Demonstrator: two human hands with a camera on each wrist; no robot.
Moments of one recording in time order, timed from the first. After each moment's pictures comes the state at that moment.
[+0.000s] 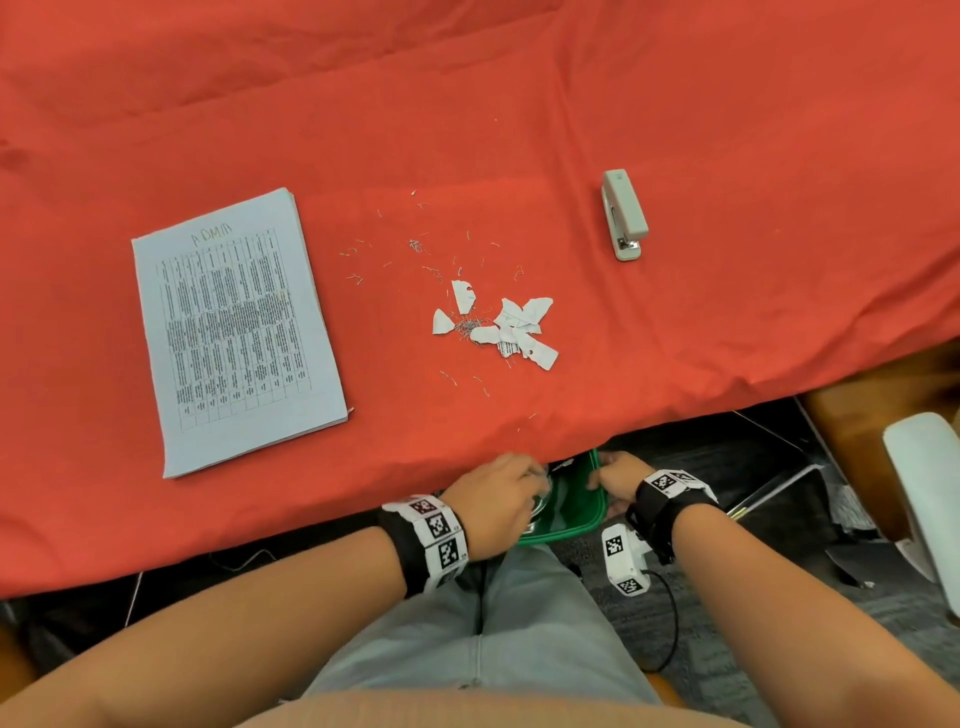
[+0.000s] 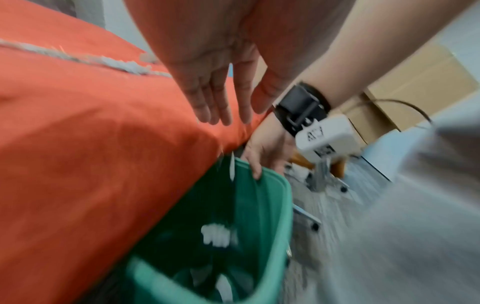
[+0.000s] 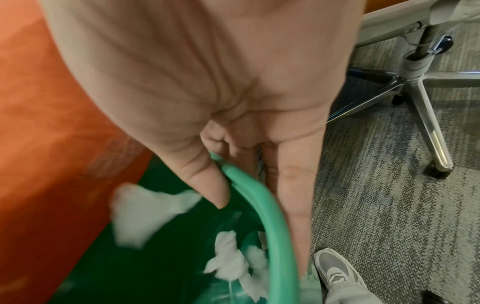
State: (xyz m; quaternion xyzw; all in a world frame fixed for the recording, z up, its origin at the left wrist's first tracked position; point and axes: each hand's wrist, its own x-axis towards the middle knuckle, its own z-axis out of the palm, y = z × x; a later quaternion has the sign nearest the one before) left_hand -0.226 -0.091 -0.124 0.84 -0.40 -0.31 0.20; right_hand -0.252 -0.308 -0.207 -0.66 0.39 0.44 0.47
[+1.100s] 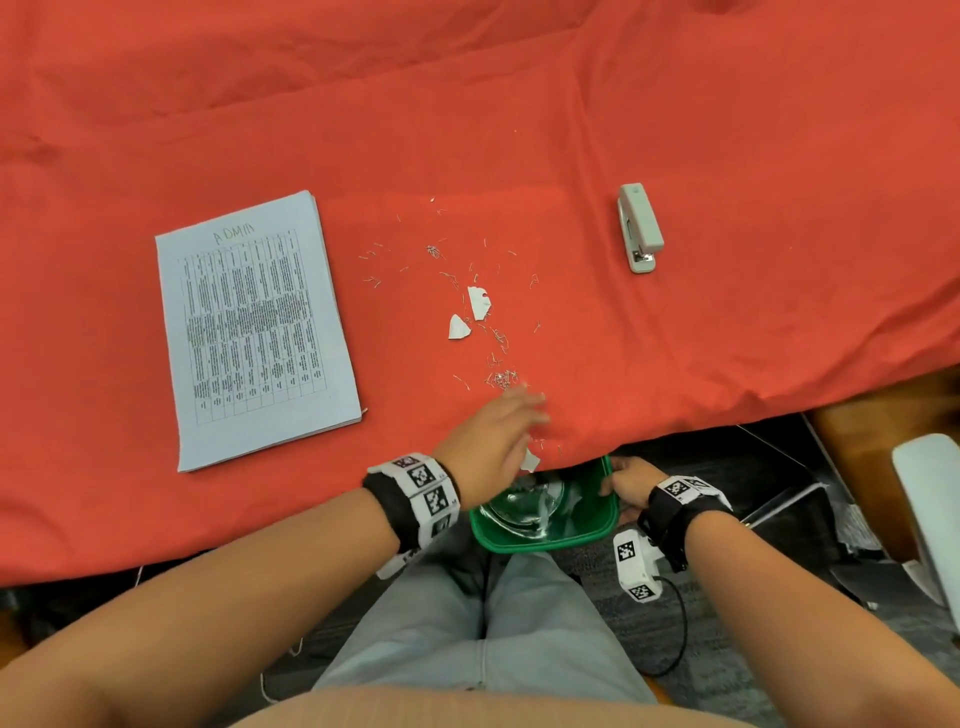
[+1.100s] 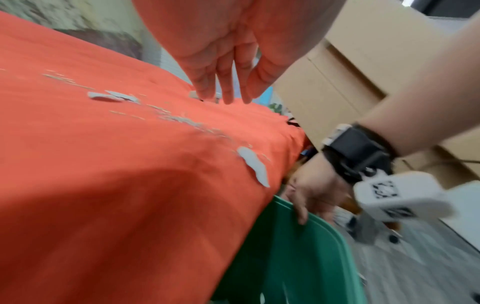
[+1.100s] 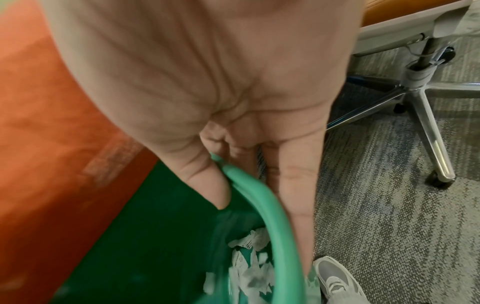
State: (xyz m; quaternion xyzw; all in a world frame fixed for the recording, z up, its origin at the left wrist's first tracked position) left_hand -0.178 -0.084 -0.106 0.86 -0.33 -0.23 0.31; right_hand -0.247 -0.310 -0.197 -0.66 0.40 0.42 0.47
